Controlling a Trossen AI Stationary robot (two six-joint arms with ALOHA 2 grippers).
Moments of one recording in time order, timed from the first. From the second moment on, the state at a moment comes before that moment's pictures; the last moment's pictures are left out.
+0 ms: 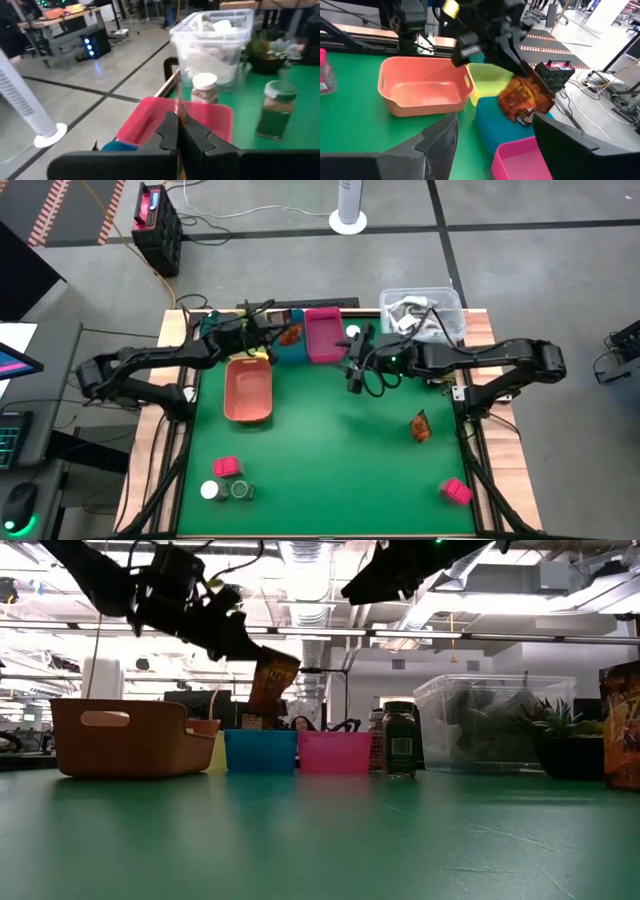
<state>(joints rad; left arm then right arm) 0.57 1.24 0.59 0.52 0.02 0.17 -0.08 1.36 1.02 0.01 0.27 -0.19</state>
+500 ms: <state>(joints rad) 0.60 1.48 0.59 0.65 -0.06 0.19 -0.01 1.38 1.01 0.01 0.27 -0.16</state>
